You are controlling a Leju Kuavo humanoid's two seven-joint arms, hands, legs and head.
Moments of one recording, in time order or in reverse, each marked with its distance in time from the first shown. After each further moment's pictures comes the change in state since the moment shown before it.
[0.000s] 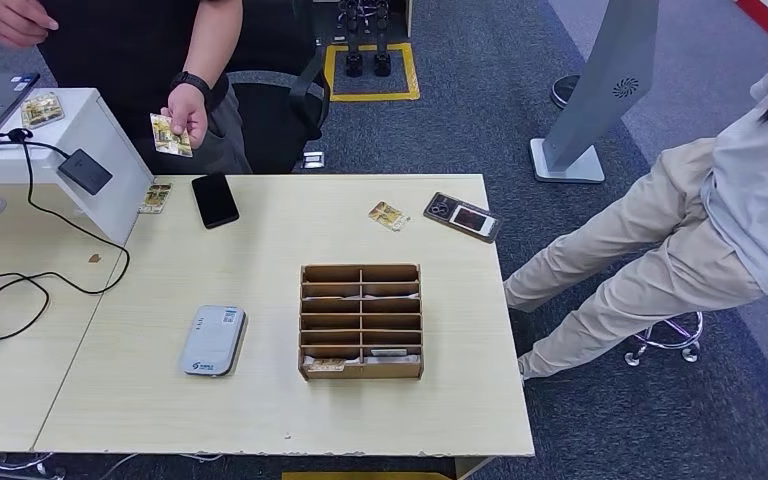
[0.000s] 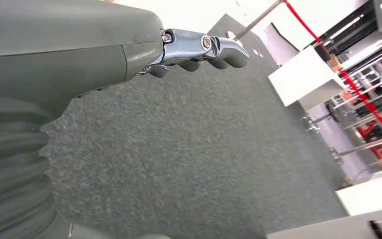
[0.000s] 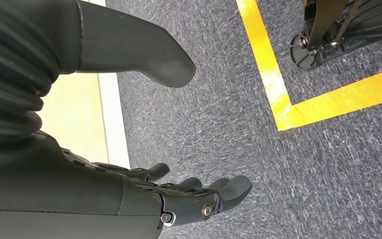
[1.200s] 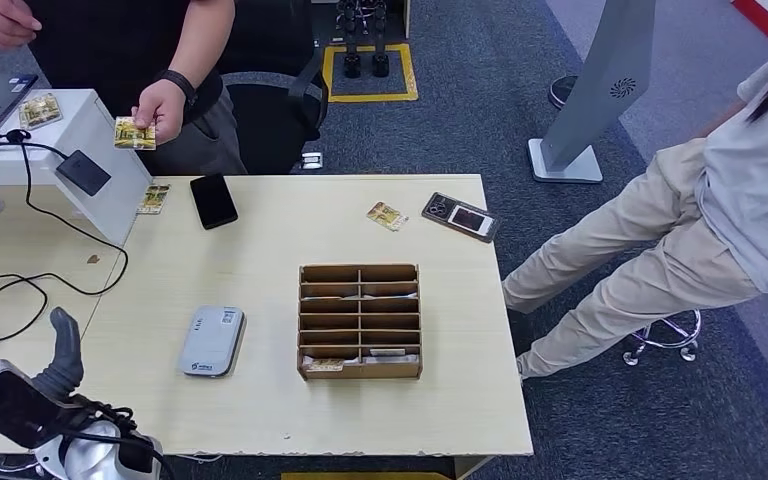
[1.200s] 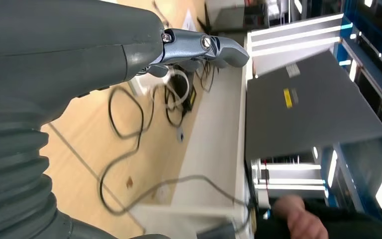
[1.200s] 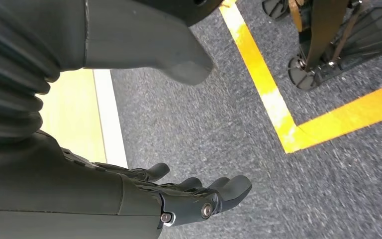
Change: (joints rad) left arm 0.026 -0.022 -1.085 -0.384 0.081 0.000 0.032; right arm 0.011 0.046 -0.122 -0.015 -0.017 -0.021 -0.016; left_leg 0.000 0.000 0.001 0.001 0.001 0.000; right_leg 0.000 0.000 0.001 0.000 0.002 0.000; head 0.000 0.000
